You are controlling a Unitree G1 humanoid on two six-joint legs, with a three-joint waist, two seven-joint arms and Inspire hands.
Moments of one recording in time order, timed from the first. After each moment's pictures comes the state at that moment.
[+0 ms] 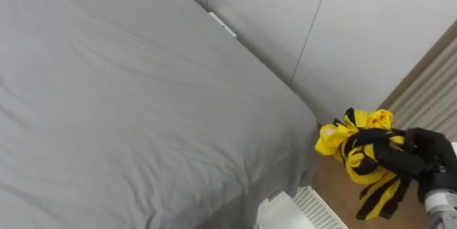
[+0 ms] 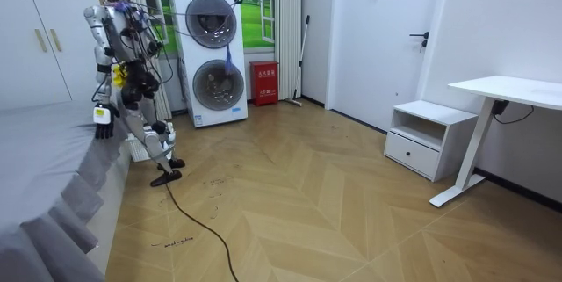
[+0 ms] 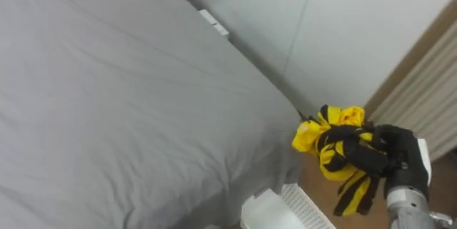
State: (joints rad) left arm 0.14 0.22 -0.09 1.12 -0.30 0.06 0.03; right arm 0.19 -0.33 -0.27 0.21 0.20 0.02 -0.08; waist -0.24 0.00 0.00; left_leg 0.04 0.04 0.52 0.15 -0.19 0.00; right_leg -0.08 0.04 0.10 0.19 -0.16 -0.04
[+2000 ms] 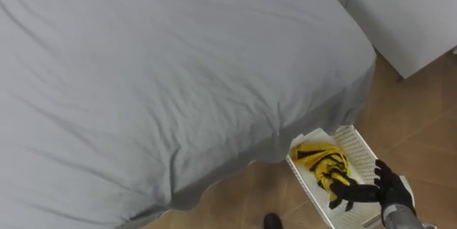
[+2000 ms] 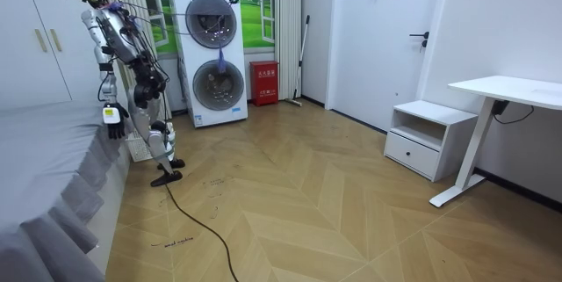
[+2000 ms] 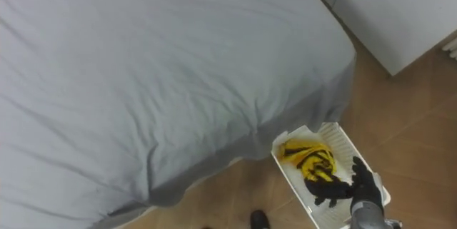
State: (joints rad) left arm -0.05 0.22 -0.34 1.21 -0.48 -0.03 -0.04; right arm -0.16 -0.36 -0.04 1.01 0.19 -0.09 -0.15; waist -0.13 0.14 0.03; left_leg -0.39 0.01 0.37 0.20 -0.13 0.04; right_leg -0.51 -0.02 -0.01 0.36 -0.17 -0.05
